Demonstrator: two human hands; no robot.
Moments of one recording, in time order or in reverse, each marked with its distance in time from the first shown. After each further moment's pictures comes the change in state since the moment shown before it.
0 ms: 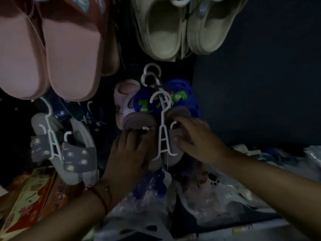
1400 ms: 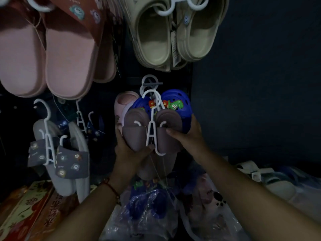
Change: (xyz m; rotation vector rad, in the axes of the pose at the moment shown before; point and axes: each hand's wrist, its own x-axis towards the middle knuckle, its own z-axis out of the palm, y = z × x) left_hand 0.032 0.000 0.054 -1.189 0.222 -0.588; right_hand 0.042 0.024 0.046 0.811 0.325 0.496
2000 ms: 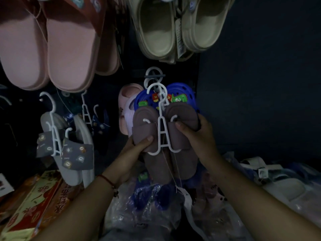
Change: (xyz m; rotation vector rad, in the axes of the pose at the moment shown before) left_hand -0.009 0.015 0.003 -0.329 -0.230 -0.275; right_hand -0.014 0.010 -0.006 0.119 0.042 -0.062
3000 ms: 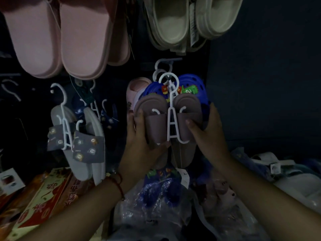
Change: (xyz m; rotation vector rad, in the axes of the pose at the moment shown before) left_hand -0.025 -0.002 -0.012 0.766 0.170 0.432; right_hand -0.024 0.003 0.014 -0.228 0.074 -0.155
